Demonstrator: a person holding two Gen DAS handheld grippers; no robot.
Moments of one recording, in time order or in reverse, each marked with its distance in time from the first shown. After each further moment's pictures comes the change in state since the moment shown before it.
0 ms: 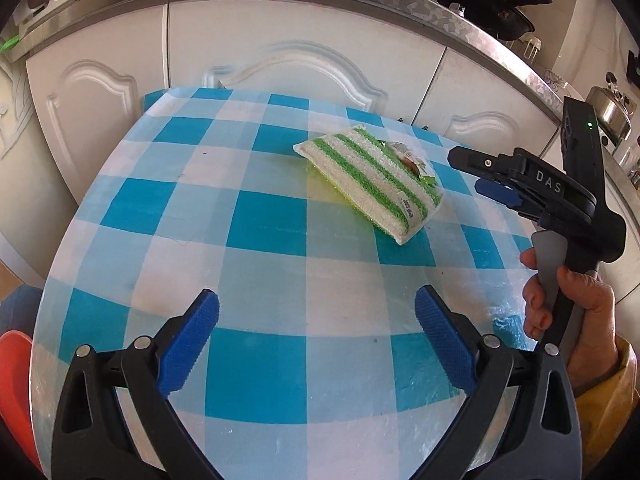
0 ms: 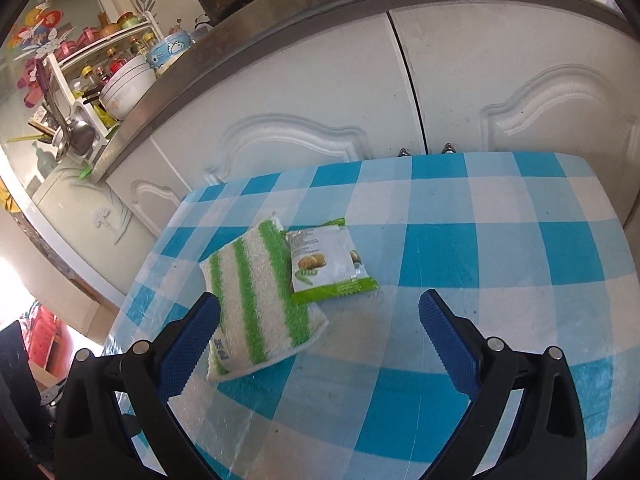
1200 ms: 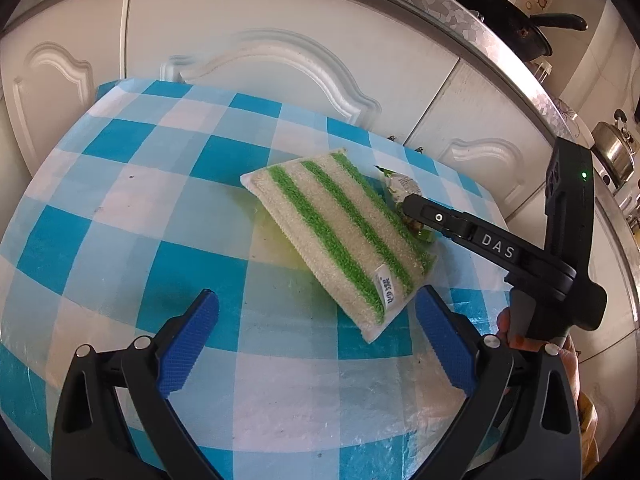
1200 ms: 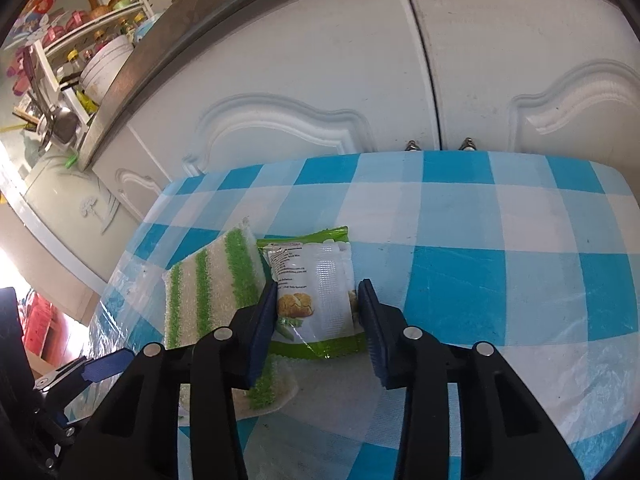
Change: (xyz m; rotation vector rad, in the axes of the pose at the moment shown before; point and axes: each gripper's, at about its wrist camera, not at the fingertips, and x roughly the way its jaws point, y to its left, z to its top) left arm 0.059 -0.021 0.048 -0.088 0.015 -0.086; right arm 0.033 -0.018 0.009 -0.011 0.028 -0.035
